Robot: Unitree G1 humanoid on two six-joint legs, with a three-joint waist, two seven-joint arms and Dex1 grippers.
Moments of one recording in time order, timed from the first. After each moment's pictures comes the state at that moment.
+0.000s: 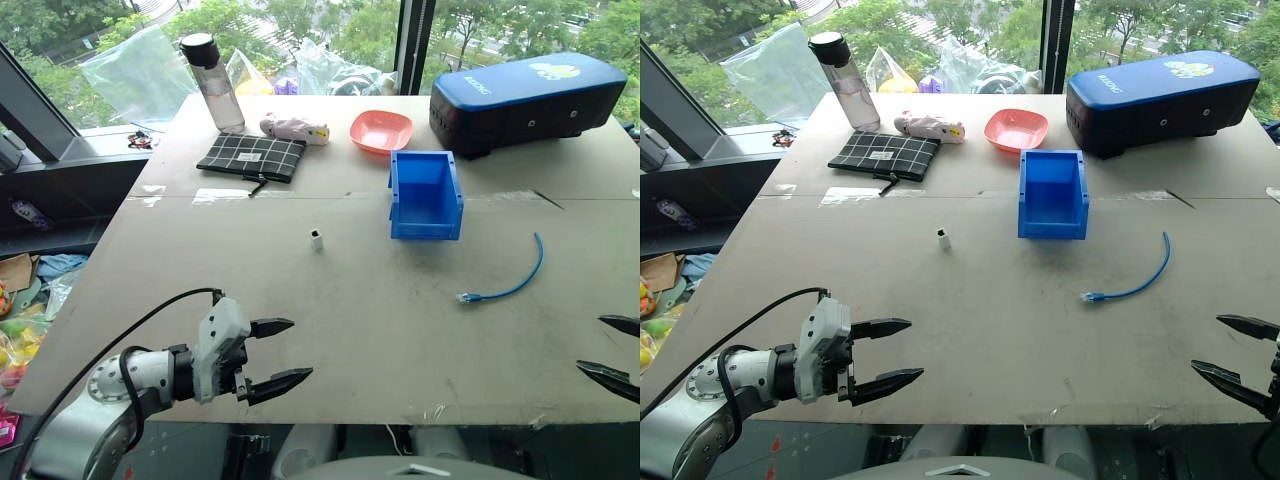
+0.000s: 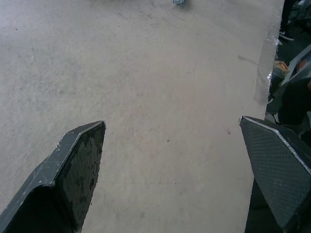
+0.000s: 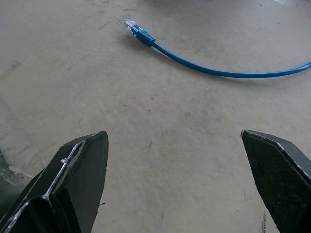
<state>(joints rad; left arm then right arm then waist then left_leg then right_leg) 0.35 0.79 0.17 -0.57 -0.59 0.46 -1.01 0.50 -0.85 -0.65 -0.04 0.49 0.04 1.32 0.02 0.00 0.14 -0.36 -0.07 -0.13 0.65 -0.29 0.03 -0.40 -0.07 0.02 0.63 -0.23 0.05</state>
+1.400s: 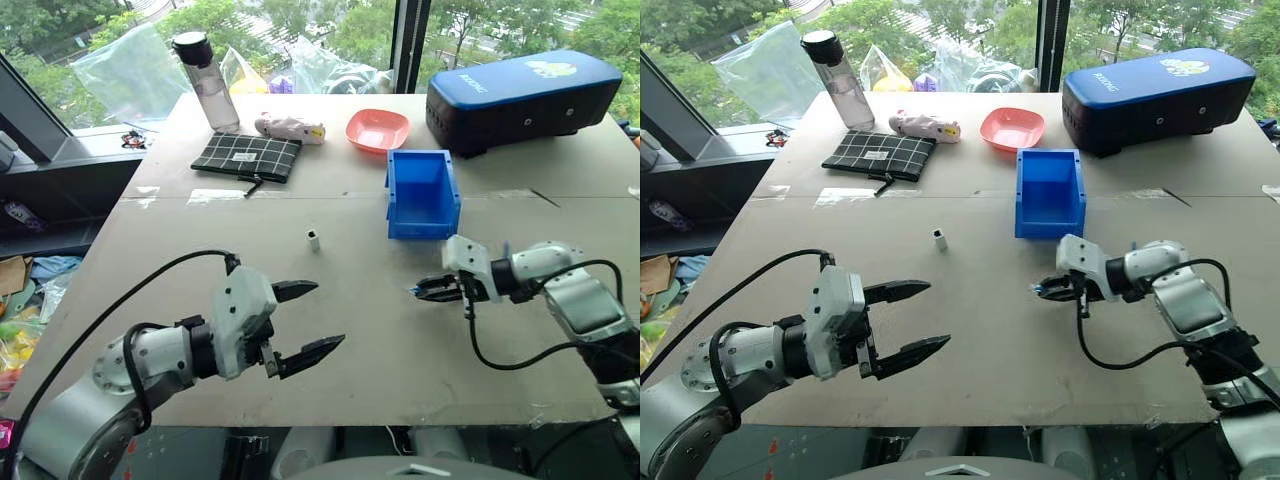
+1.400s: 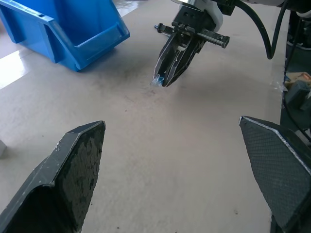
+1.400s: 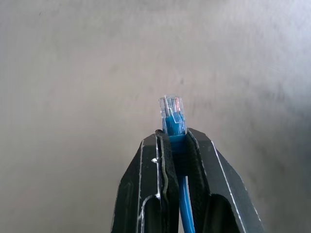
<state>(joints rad) 0.18 0.83 0.16 -0.85 -0.70 0.63 -0.72 -0.50 -0.64 0.32 -0.06 0.13 0.44 1.20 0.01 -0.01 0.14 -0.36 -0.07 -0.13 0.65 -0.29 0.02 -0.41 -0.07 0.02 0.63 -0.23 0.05</state>
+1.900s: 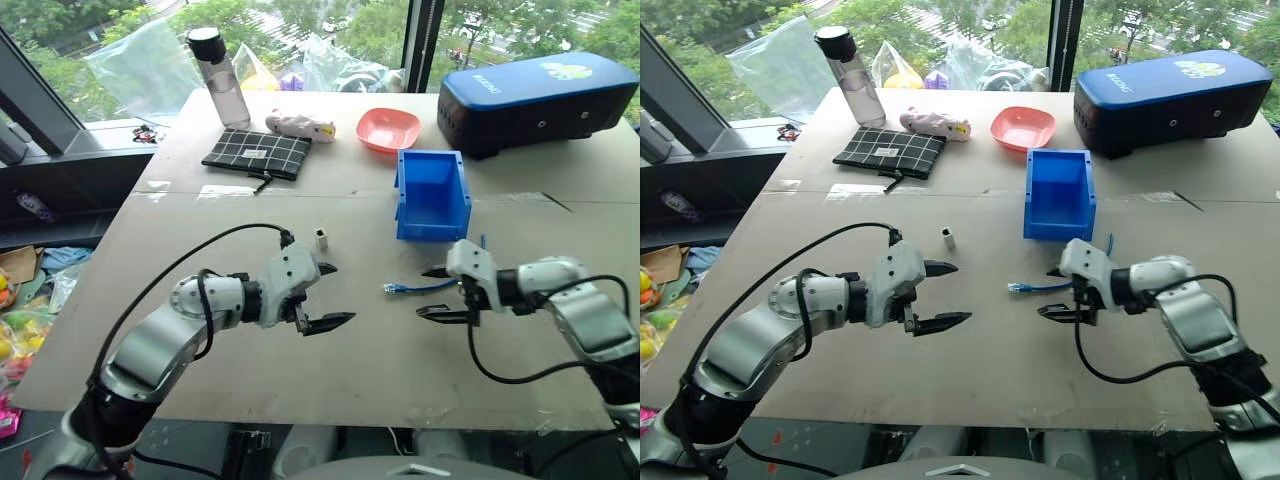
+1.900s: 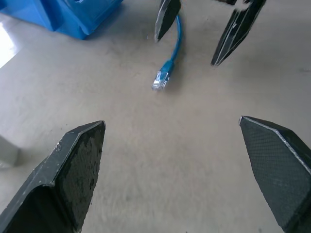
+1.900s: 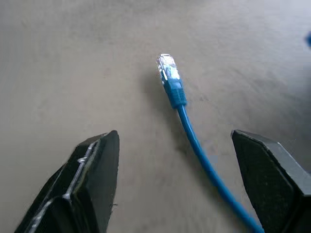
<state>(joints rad) -0.28 0.74 -0.28 -0.40 -0.40 0.57 -0.87 -0.17 -0.76 0.04 -0.28 0.27 0.47 1.15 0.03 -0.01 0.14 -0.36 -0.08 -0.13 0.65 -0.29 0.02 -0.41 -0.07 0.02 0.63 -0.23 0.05</state>
